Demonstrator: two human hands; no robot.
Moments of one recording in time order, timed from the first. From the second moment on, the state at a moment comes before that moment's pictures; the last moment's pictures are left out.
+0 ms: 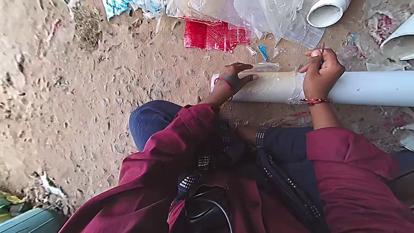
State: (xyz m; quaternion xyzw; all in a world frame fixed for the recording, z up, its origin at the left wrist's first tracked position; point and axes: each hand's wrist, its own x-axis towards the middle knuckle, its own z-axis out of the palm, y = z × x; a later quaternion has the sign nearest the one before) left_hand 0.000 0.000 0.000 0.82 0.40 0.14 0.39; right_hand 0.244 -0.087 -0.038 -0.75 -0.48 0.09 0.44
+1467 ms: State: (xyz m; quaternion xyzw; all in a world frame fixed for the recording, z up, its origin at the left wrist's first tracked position) left_hand -0.003 0.035 -0.017 0.79 0.38 0.01 0.48; right_hand 0.228 -0.074 -0.010 -0.84 -0.45 0.08 0.29
